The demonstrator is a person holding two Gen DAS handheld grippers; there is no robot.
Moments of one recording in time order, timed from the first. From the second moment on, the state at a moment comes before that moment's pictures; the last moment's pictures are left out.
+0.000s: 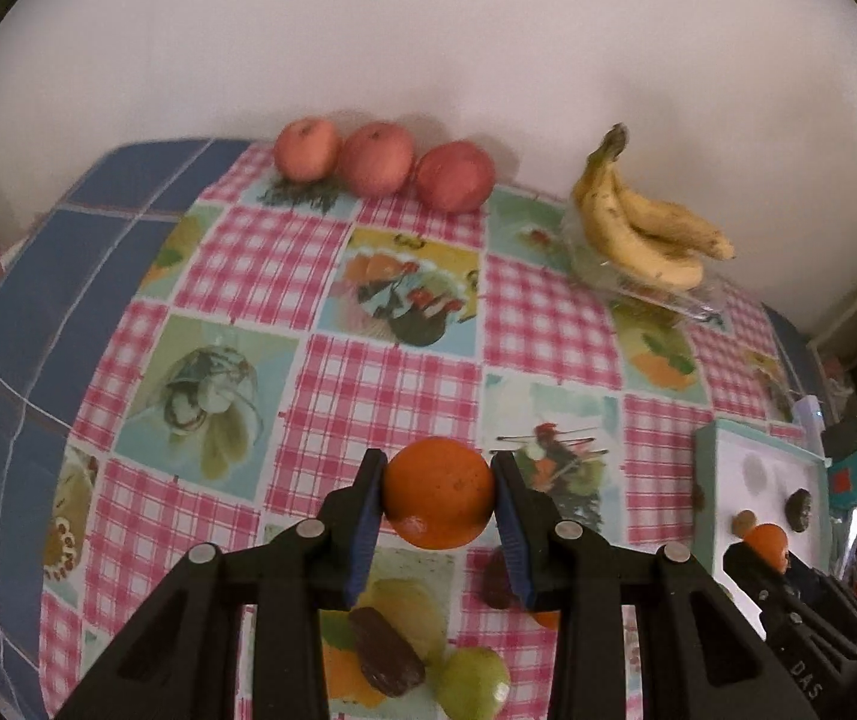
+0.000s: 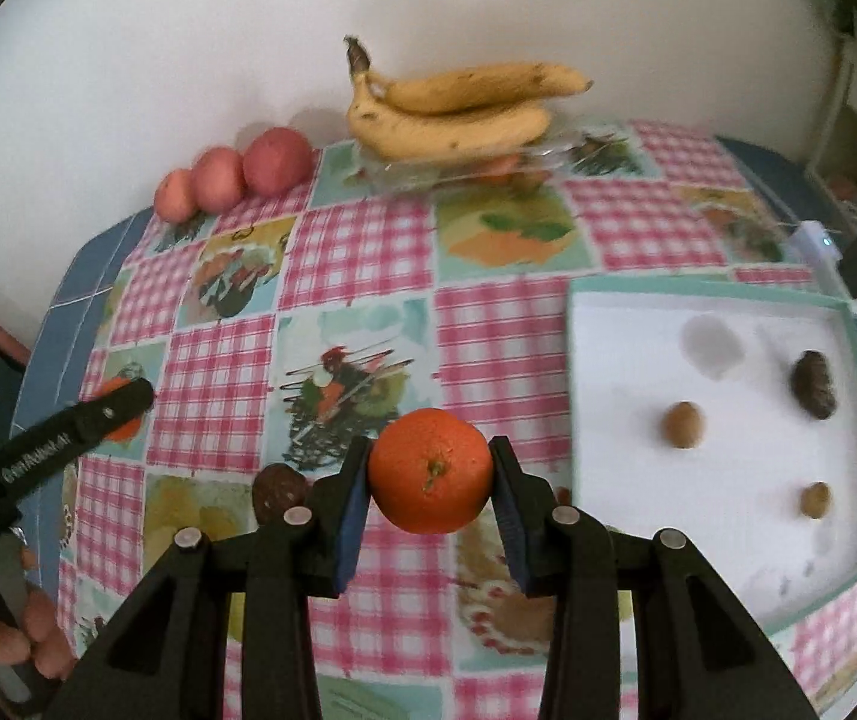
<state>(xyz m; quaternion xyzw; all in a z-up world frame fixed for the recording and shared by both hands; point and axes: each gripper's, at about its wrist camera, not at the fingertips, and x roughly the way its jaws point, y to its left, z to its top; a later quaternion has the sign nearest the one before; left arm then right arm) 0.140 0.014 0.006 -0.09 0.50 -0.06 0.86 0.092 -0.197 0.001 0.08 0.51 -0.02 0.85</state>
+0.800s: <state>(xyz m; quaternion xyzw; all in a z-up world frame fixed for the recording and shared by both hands) 0.101 -0.084 0.017 -0.03 0.49 -0.12 0.86 0.050 -0.330 0.012 0.17 0.49 -0.13 0.84</state>
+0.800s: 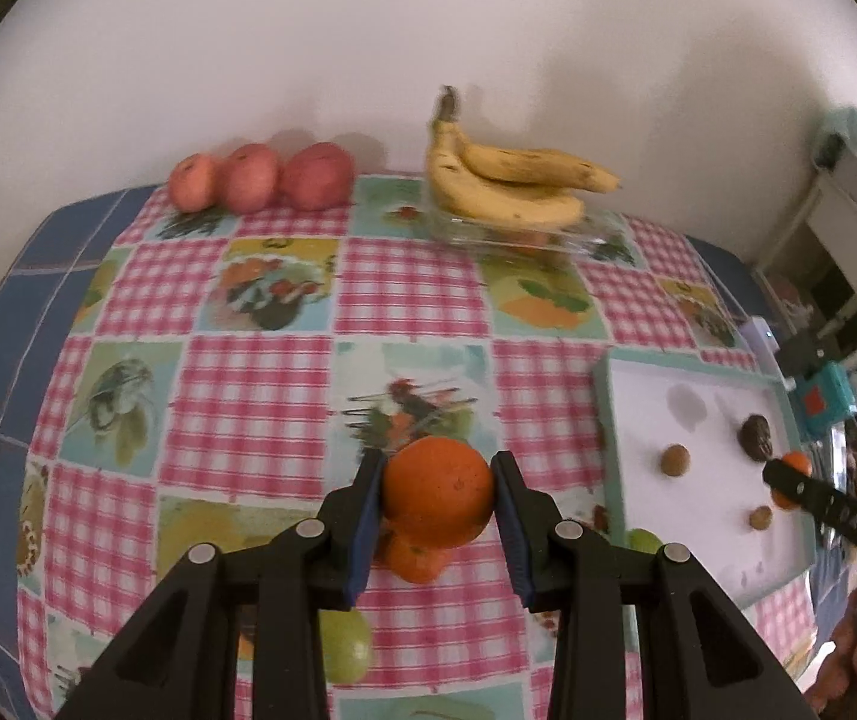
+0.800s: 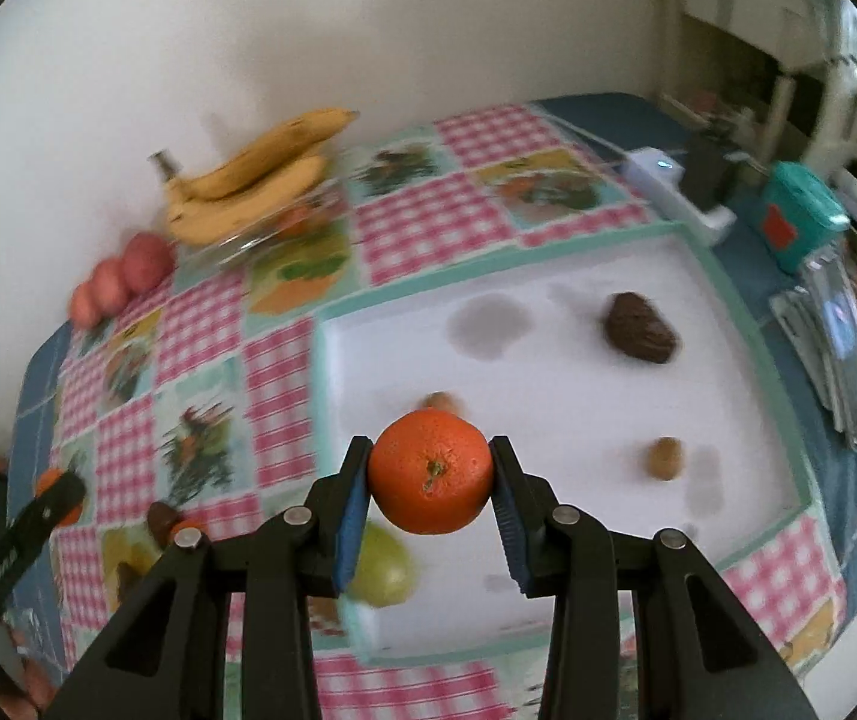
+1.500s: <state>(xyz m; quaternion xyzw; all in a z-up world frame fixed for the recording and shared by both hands) 0.077 -0.227 -0.026 0.04 0.47 -0.27 0.84 0.043 -0.414 -0.010 0.23 0.47 -0.19 0.83</state>
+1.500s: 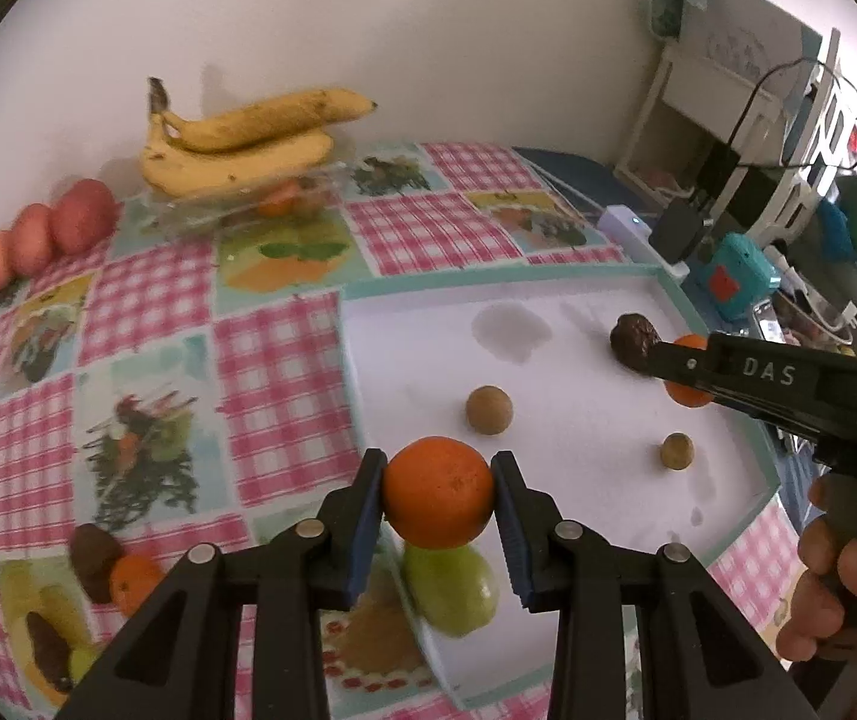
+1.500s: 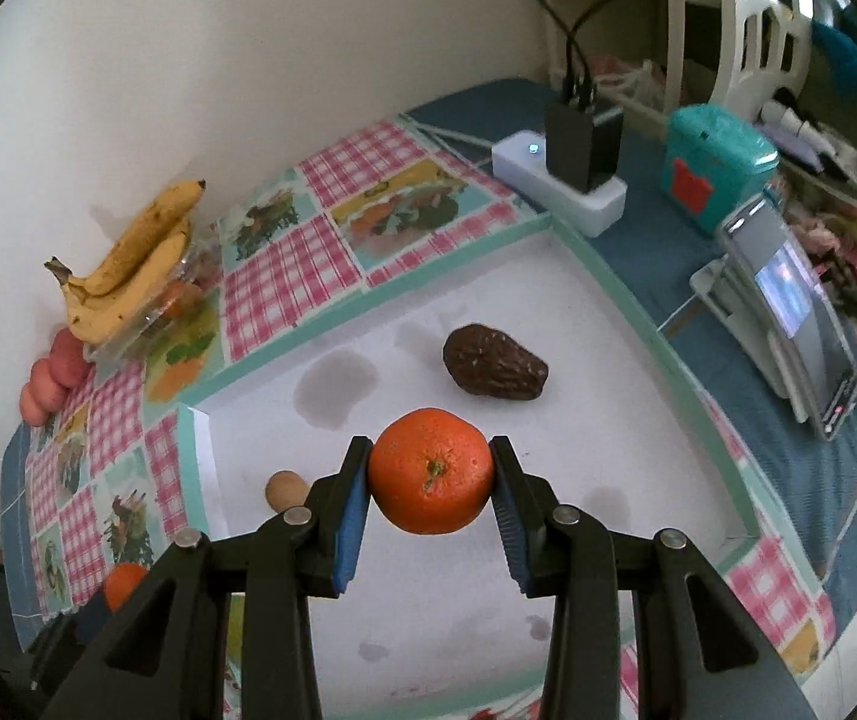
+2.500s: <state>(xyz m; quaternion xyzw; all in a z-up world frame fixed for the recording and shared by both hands) 0.084 -0.259 -0.073 0.11 0.50 -0.27 0.82 0.064 -0.430 -0.063 0.20 0.51 -0.21 0.81</state>
